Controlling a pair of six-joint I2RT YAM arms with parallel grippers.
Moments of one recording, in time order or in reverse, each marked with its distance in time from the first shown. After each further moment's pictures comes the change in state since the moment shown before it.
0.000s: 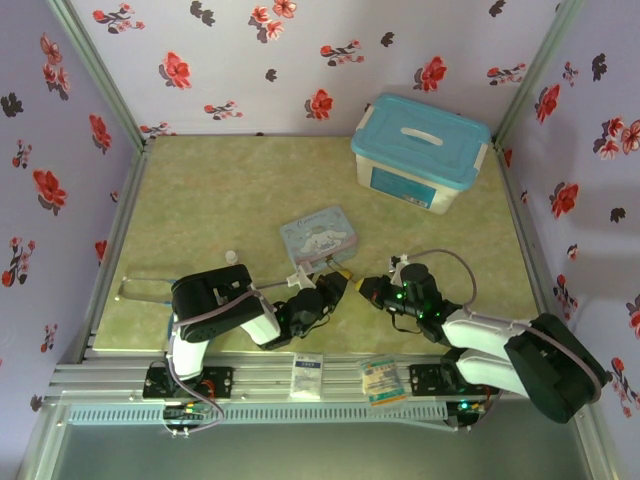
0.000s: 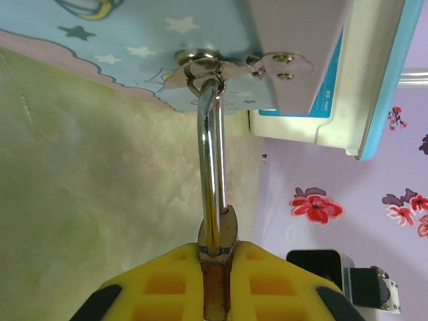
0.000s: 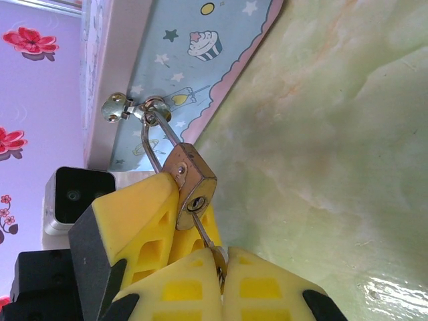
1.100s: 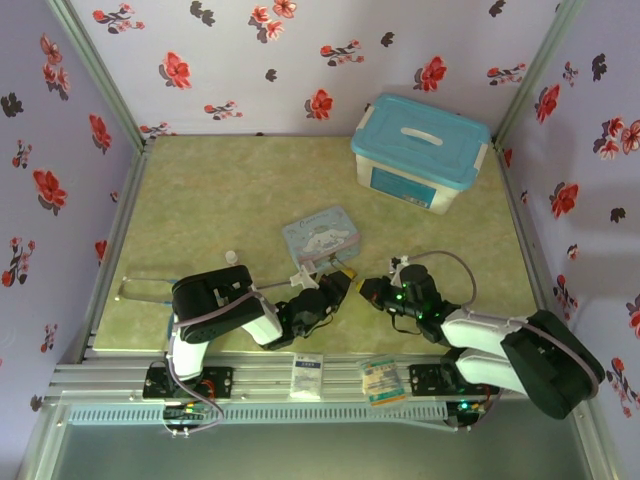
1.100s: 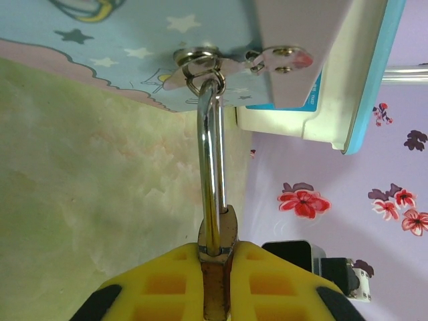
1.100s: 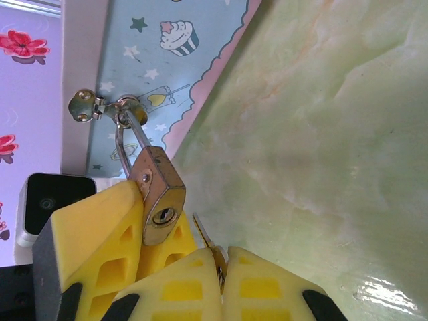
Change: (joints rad) left arm -0.011 0.000 0.018 0.012 -0.006 -0.007; right arm 0.000 0.026 -0.008 0.024 0.014 0.003
